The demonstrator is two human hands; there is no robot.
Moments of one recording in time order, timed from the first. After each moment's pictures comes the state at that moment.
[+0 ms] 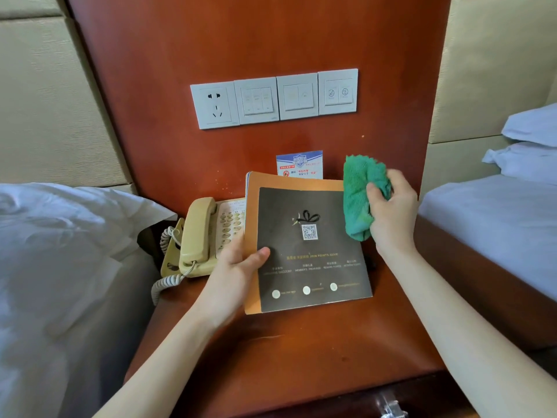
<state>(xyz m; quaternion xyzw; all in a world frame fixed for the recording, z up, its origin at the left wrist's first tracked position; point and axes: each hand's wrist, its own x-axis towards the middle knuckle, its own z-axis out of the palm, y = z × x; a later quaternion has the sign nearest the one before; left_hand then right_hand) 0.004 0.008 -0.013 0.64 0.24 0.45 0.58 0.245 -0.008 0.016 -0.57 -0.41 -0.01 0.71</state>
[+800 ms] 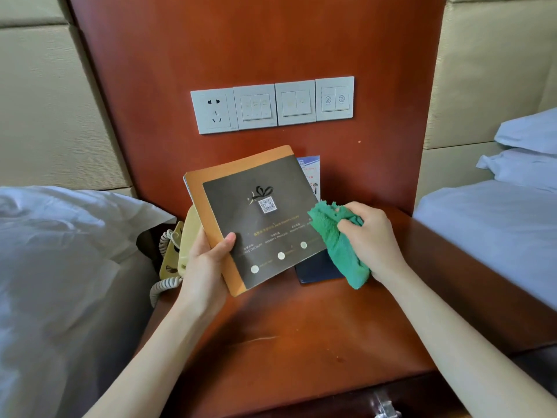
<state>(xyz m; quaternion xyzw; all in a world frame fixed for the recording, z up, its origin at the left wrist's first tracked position) -0.005 0.023 -0.005 0.52 0.20 0.58 0.59 0.225 -0.030 0.006 -0.61 -0.52 0.09 0.59</state>
